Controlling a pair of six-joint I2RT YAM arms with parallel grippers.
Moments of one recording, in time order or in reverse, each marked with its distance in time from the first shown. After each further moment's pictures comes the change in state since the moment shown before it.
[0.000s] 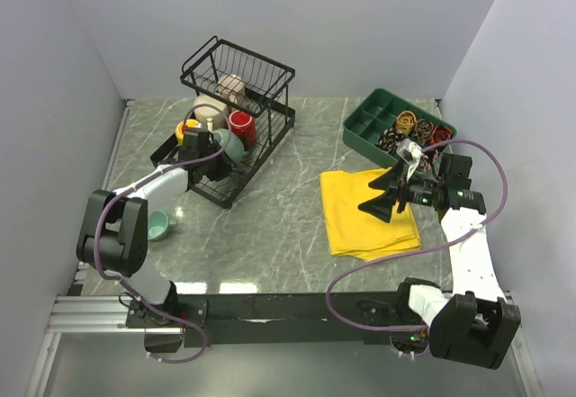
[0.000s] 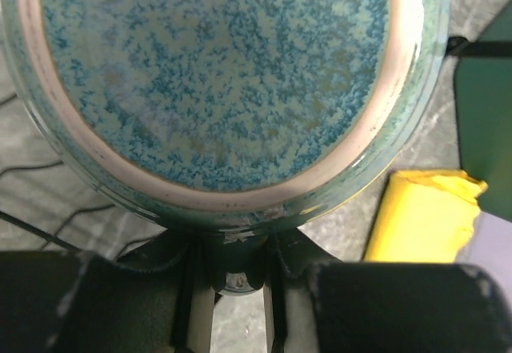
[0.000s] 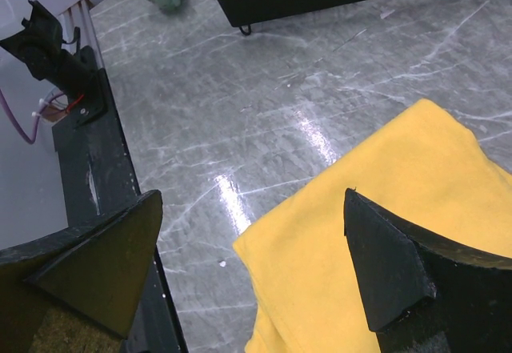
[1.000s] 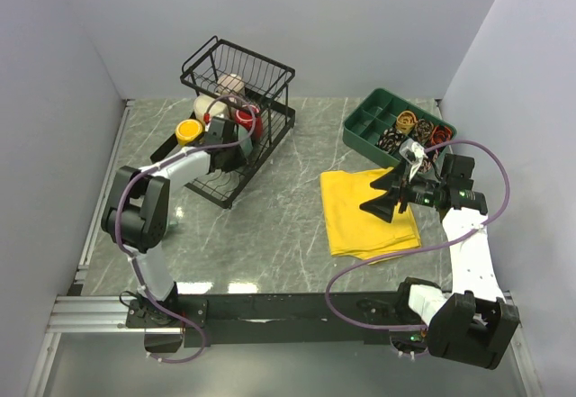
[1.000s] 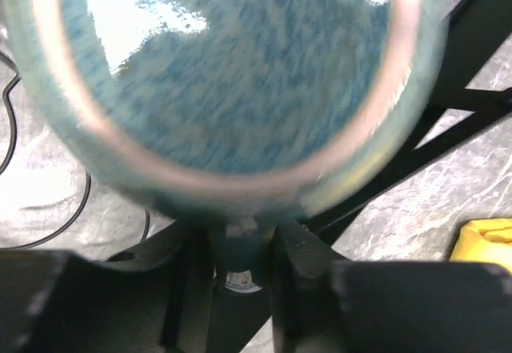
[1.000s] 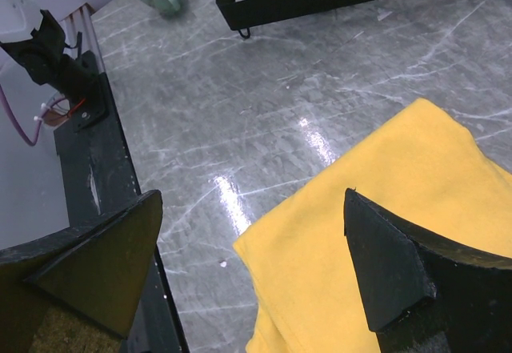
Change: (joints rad) left arm -0.108 0.224 0.254 -0.140 -0.225 0.111; right arm -0.025 0.000 0.002 -0.016 -0.018 -0.011
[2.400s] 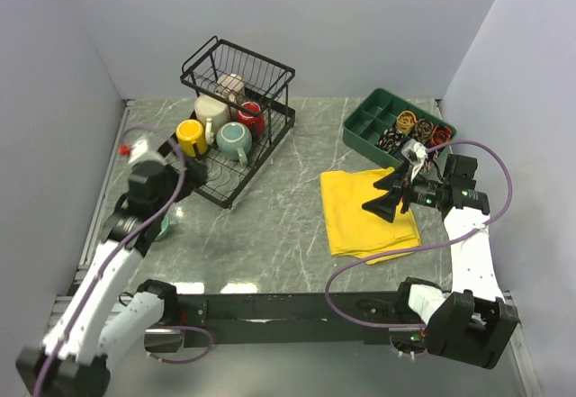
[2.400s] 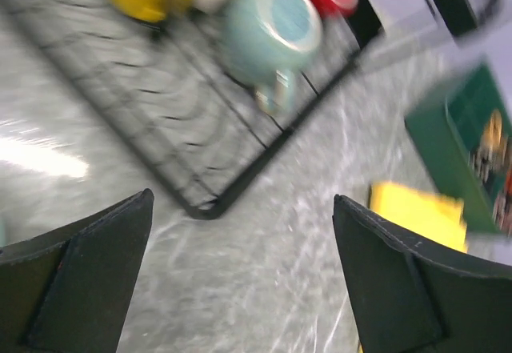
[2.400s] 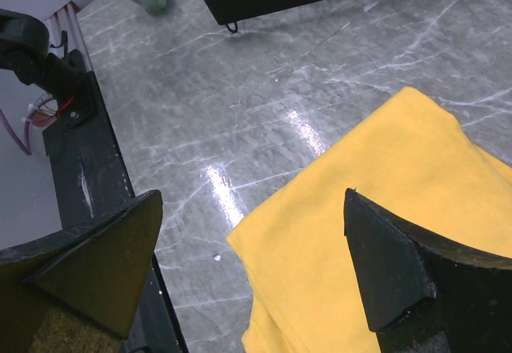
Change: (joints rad) left arm 0.050 -0.960 -0.400 -0.164 -0.101 -0.005; right arm -0.026 0.003 0.011 -0.045 0.022 -0.036
